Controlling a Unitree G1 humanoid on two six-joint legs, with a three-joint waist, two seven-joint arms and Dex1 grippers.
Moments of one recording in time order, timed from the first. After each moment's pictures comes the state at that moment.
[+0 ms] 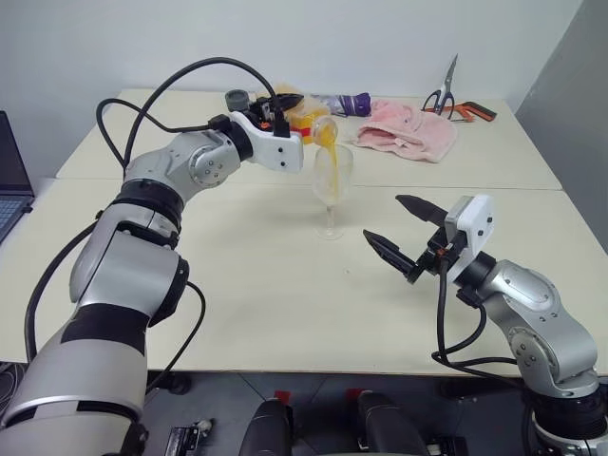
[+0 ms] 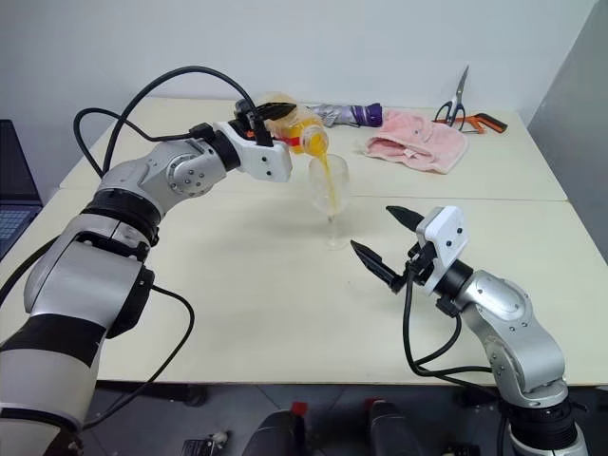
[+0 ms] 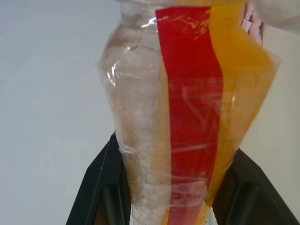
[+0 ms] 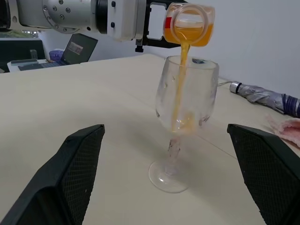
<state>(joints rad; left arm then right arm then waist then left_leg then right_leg) -1.38 0.57 -0.47 1.26 0.74 -0.86 0.01 -0.22 -0.47 -0.02 -0.56 0.45 0.47 0.55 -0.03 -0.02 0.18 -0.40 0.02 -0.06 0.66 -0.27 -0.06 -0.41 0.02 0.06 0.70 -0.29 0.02</state>
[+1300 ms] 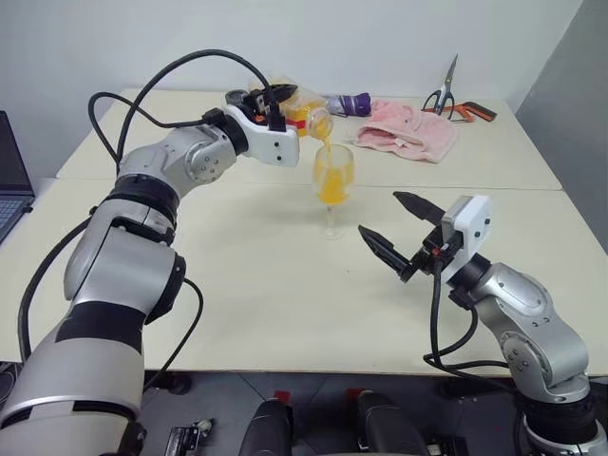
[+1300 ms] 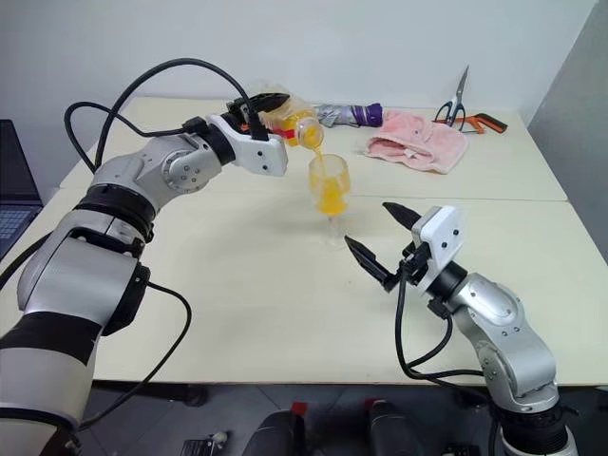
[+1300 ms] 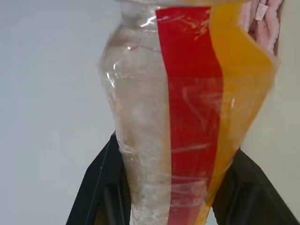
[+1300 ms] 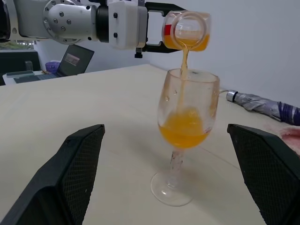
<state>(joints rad) -1.40 0.58 -0.49 1.27 0.77 -0.83 0.06 -0.21 -0.43 0.02 -0.59 0.44 0.45 0.49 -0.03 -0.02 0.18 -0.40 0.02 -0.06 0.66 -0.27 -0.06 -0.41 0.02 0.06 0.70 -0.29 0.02</state>
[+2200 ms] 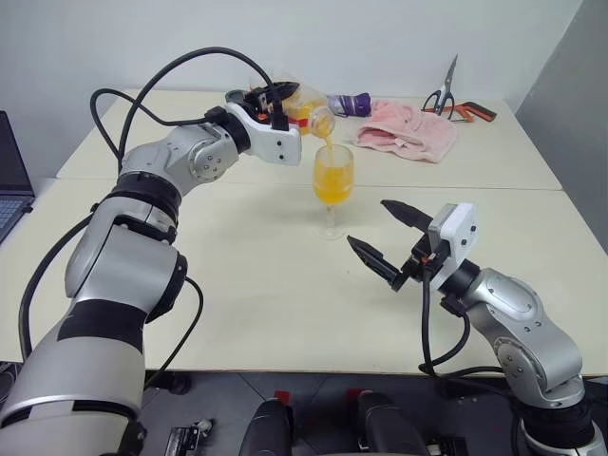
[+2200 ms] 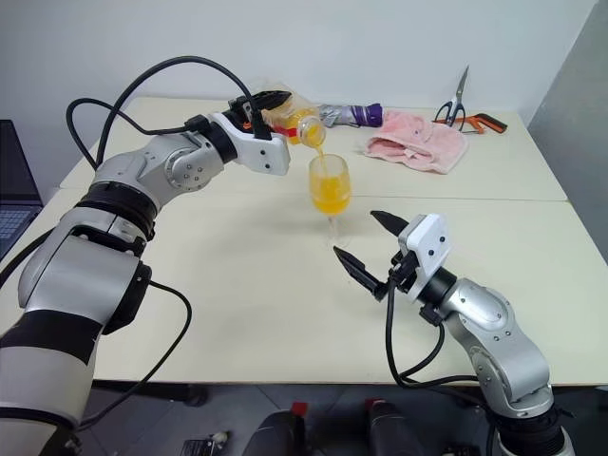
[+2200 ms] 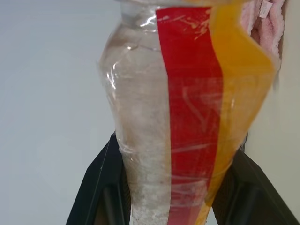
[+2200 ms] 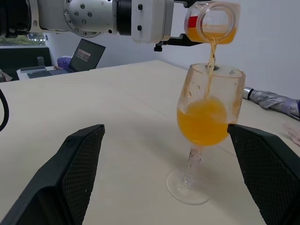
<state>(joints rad) -1.41 0.58 -0.51 1.27 0.77 -0.81 0.08 -0.21 -0.43 0.06 -0.61 0.43 0.47 0.48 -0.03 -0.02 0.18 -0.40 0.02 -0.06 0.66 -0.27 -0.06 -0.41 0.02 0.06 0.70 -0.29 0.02</state>
